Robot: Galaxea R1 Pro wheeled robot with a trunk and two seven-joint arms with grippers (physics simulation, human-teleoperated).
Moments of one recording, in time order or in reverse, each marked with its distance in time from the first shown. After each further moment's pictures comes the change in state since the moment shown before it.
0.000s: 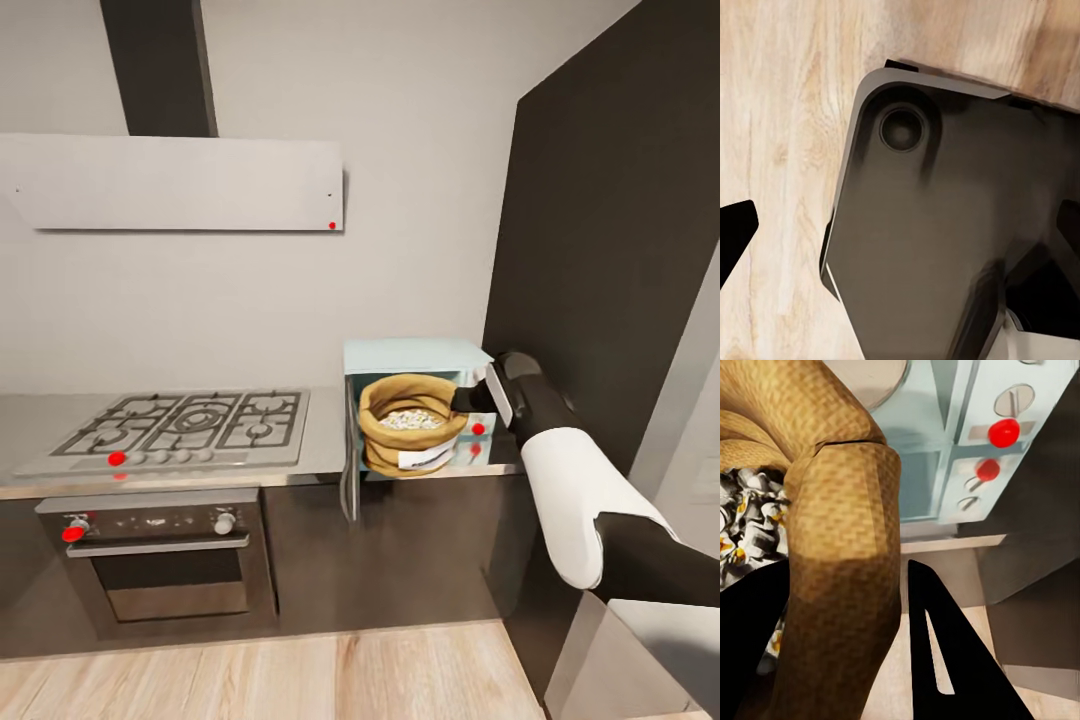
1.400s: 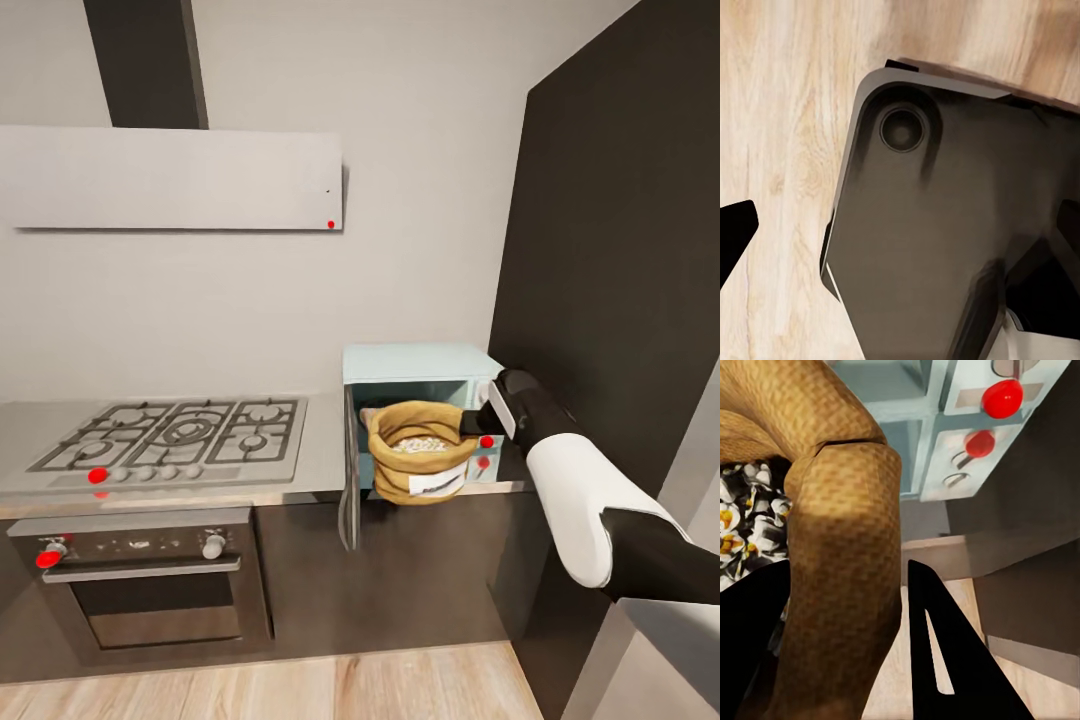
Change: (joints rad) left arm 0.000 0.000 0.000 0.000 0.000 0.000 0.000; right arm 0.000 -0.033 0.001 0.142 0.000 0.000 -0.030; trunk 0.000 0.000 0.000
